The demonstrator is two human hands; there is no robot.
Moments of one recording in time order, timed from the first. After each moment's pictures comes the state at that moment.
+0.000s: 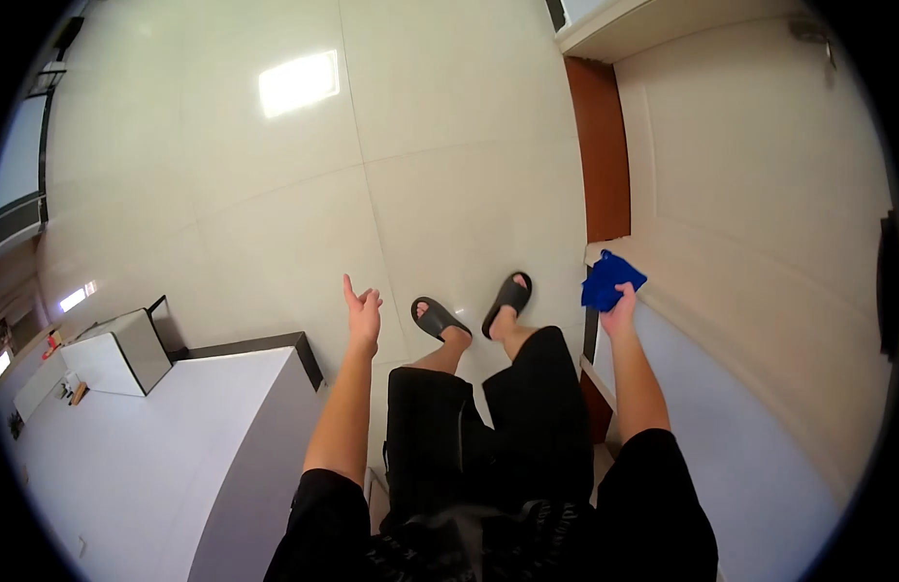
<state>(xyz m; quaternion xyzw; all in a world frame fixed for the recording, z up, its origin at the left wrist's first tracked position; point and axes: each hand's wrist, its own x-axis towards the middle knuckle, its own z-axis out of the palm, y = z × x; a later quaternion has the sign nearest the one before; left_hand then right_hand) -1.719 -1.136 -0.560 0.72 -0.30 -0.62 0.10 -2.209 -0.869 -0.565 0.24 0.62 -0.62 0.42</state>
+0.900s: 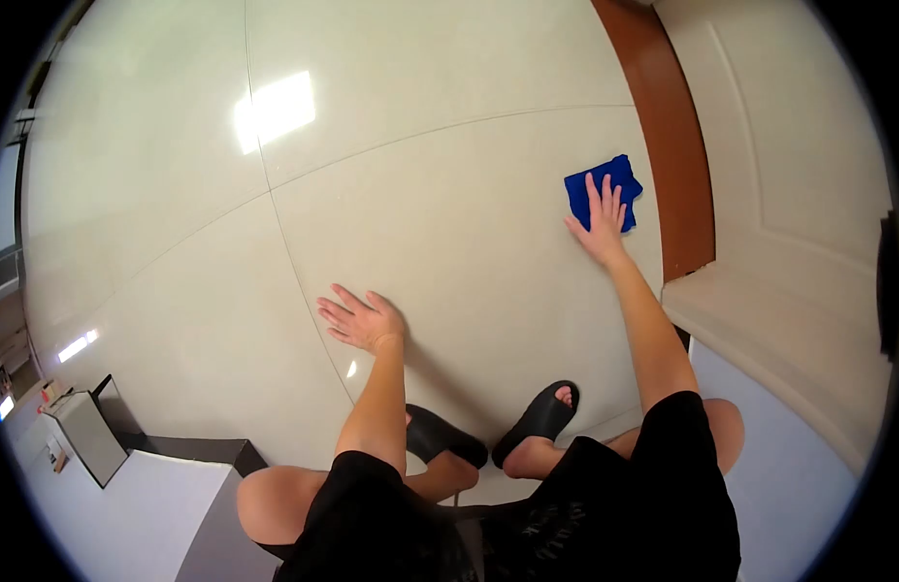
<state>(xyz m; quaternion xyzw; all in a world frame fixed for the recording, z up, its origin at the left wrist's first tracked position) -1.847 -1.090 -1.053 0.80 -0.59 -0.07 0.01 -2.278 -0.993 -1.027 -0.45 0.87 -0.11 0.17</state>
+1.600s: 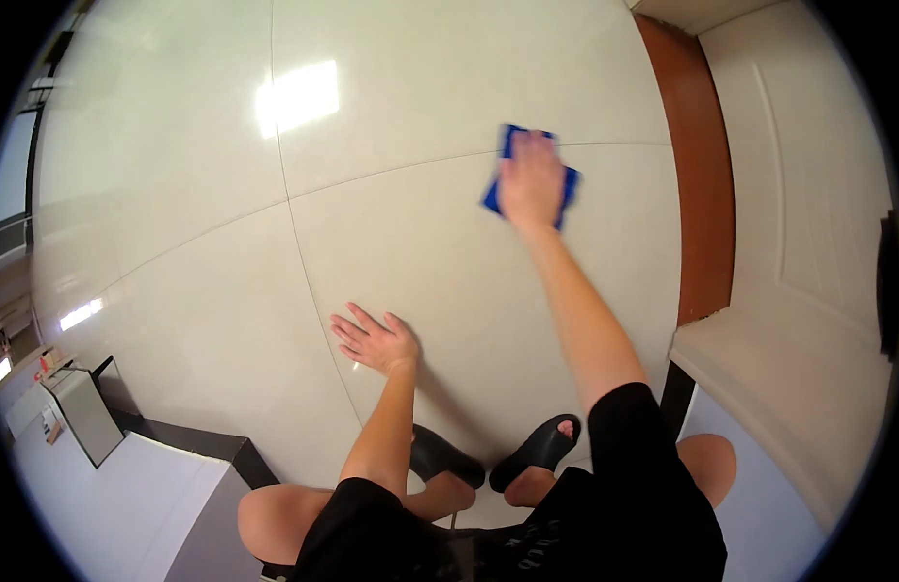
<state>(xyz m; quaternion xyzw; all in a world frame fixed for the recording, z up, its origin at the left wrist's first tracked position) -1.848 -1.092 -1.050 0.80 -0.60 -0.07 -0.01 -2.174 -1.210 -1.070 -0.51 0.85 -0.11 -0.04</state>
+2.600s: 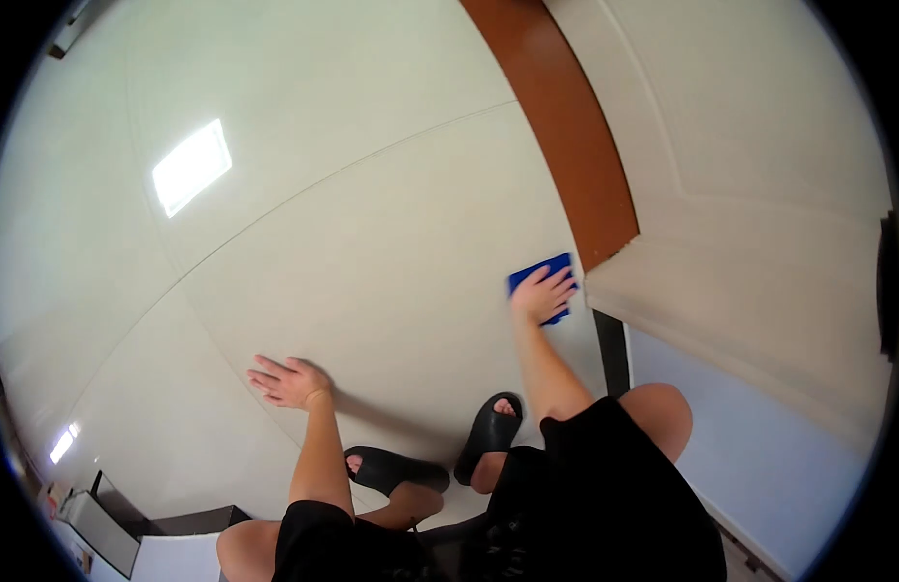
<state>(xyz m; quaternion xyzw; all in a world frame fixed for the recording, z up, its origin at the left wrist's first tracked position) -1.842 -1.085 -1.072 0.80 -0.60 0.00 -0.01 -2.238 -0.886 -1.077 0.09 0.99 0.02 -0.06</state>
